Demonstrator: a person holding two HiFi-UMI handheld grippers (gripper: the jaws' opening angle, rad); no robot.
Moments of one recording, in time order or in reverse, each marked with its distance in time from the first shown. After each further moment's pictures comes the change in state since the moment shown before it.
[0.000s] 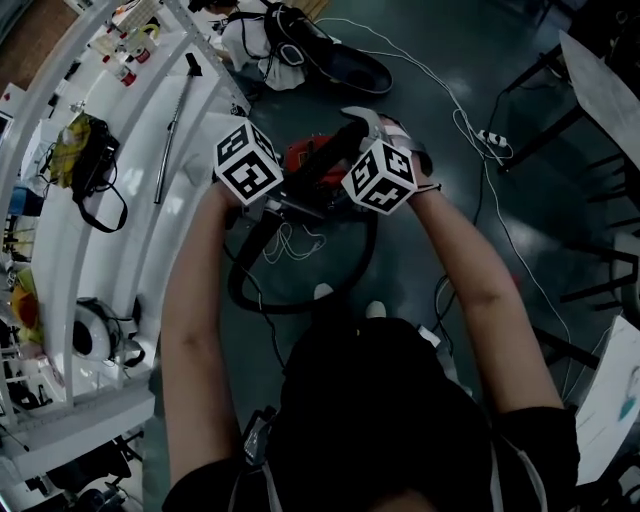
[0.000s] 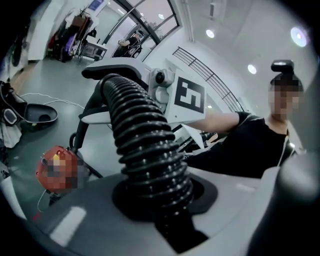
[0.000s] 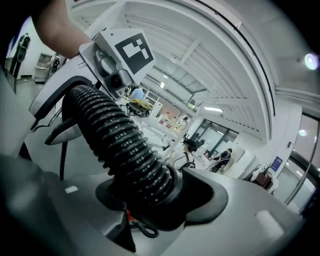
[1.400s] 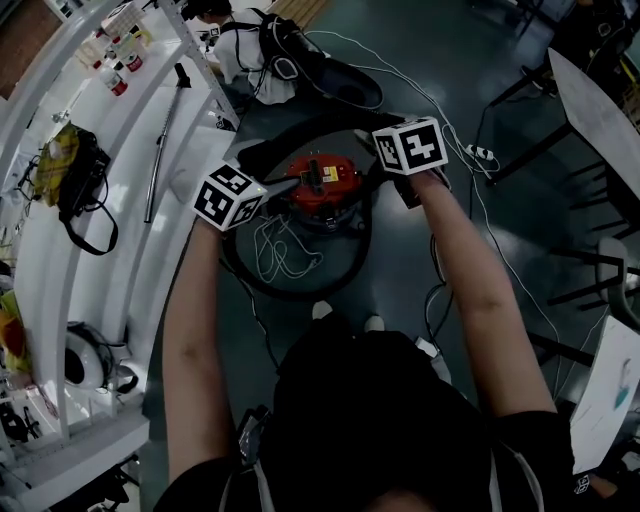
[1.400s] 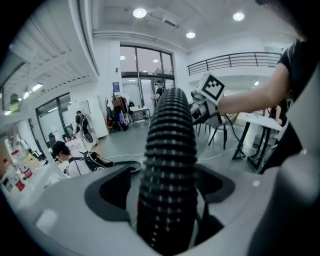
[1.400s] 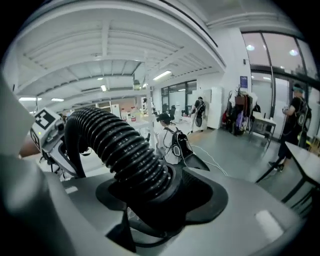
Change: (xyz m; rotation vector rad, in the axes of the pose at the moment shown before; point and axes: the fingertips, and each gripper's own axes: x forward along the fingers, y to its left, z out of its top) left arm -0.162 0.146 -0.018 0.255 -0.380 0.888; right arm 0.040 -0.065 -0.030 0.779 0.218 -0.080
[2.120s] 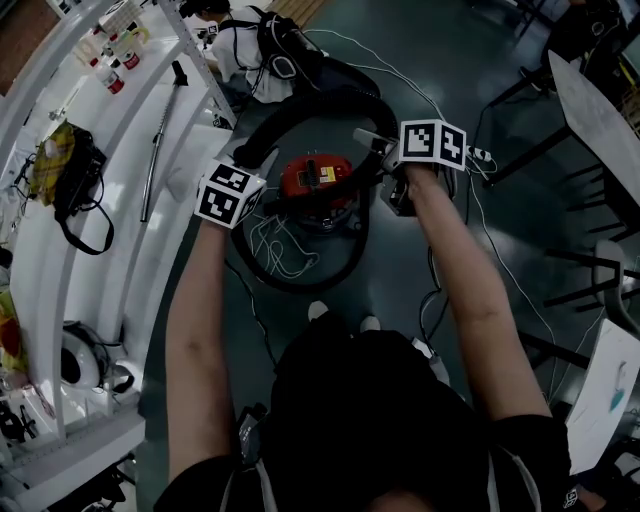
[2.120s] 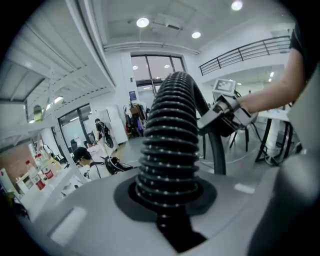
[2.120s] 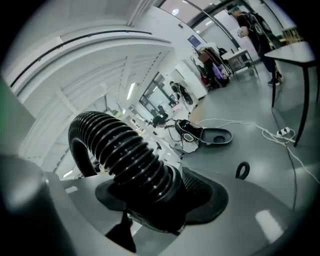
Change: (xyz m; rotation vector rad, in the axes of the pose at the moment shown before) left arm 0.000 0.045 0.004 -0.013 -0.059 0.239; right arm 0.006 0.006 -0.019 0.682 -0.041 0.268
